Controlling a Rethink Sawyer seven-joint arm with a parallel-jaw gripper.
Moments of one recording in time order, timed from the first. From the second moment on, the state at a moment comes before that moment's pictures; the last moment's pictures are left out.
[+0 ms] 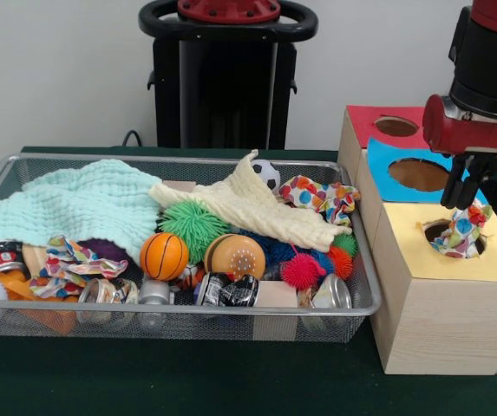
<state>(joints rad) 0.17 -0.47 -0.21 1.21 0.18 0.86 1.71</state>
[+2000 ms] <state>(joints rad) 0.17 -0.49 -0.21 1.19 0.20 0.86 1.71</state>
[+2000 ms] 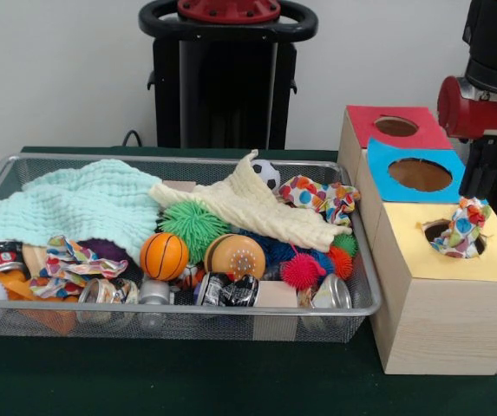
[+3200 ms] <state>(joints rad) 0.17 -0.44 -0.21 1.13 0.22 0.86 1.71</state>
